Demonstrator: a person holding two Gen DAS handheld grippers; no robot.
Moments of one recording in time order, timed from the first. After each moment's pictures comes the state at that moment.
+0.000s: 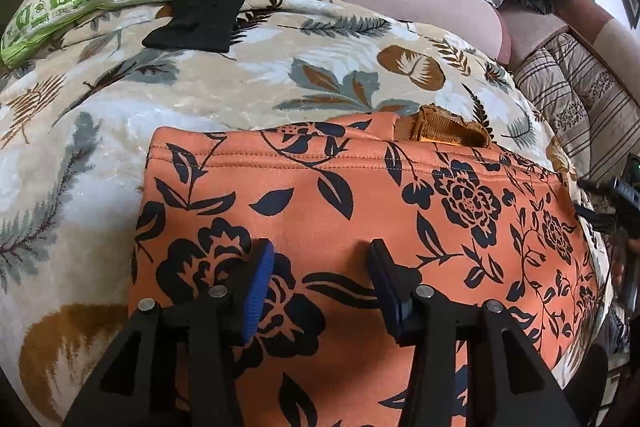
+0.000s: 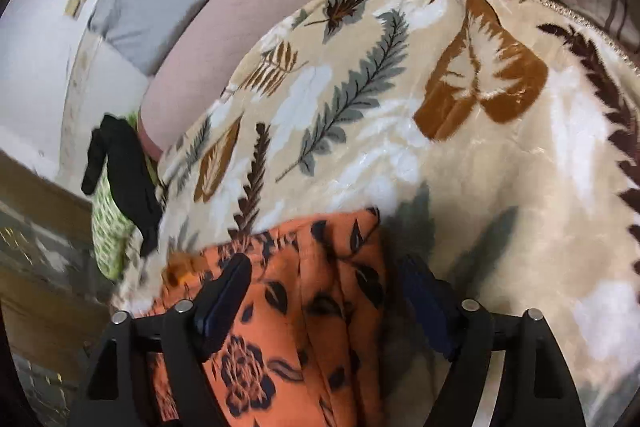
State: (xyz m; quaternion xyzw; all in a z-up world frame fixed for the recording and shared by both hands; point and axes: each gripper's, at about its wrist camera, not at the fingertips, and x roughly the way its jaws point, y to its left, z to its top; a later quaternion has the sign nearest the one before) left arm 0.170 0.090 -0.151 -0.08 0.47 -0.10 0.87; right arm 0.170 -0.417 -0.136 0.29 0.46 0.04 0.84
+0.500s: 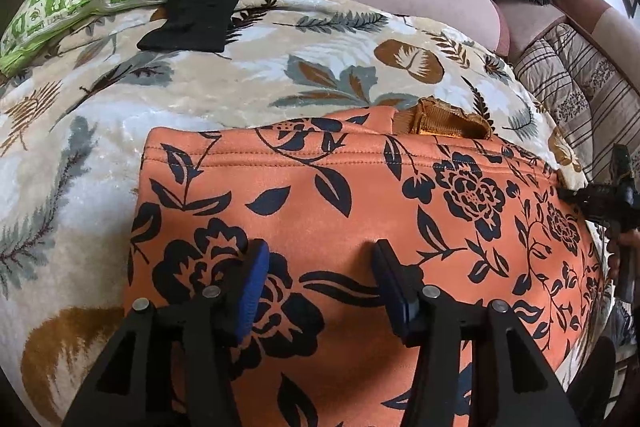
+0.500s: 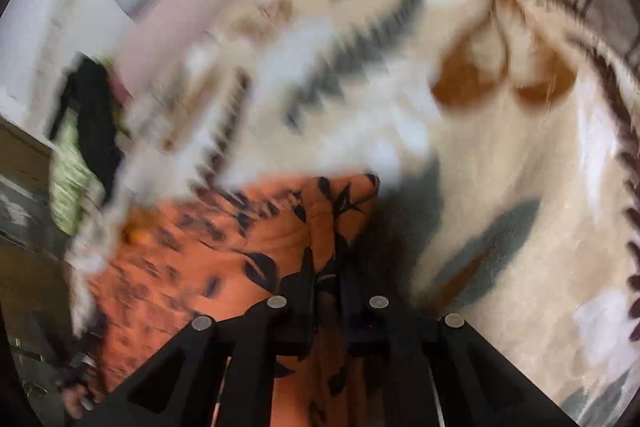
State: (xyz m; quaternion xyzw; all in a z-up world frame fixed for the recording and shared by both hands) left arm 0.172 0.087 -0.152 -0.06 0.47 -0.11 0.87; right arm 0.188 -0.401 -0.170 0.26 0.52 0.04 0.82
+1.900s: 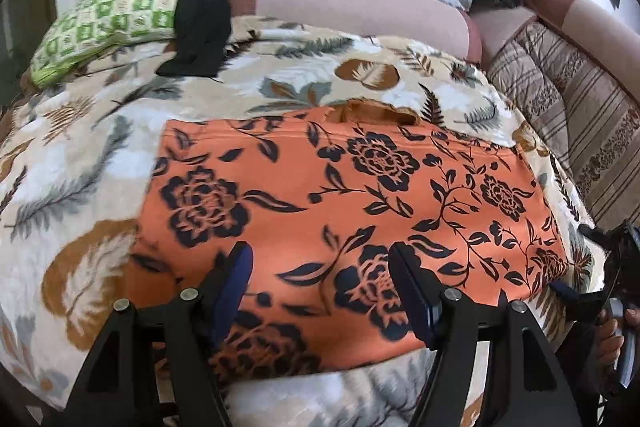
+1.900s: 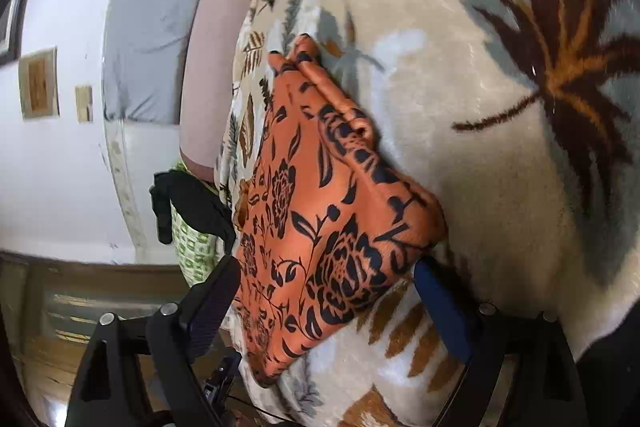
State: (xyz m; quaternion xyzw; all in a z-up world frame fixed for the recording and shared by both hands) left arm 0.079 0.037 -0.107 -0.05 0.44 -0.09 0.89; right arm 0.003 -0.380 -0.215 0.59 0.38 0.06 0.71
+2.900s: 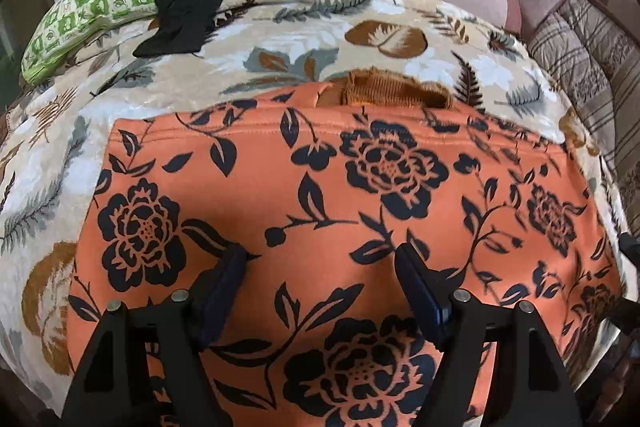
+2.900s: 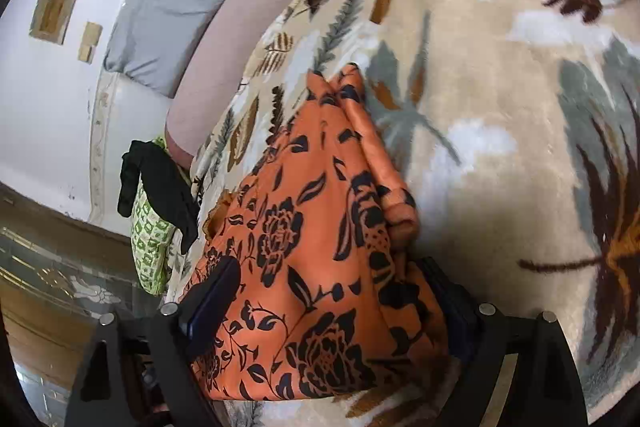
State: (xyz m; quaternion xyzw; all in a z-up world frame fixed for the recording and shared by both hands) left arm 0.142 -0.007 -0.134 -0.03 0.49 -0.03 0.87; right arm 0.052 -0.379 -0.177 0.43 0.39 0.05 0.82
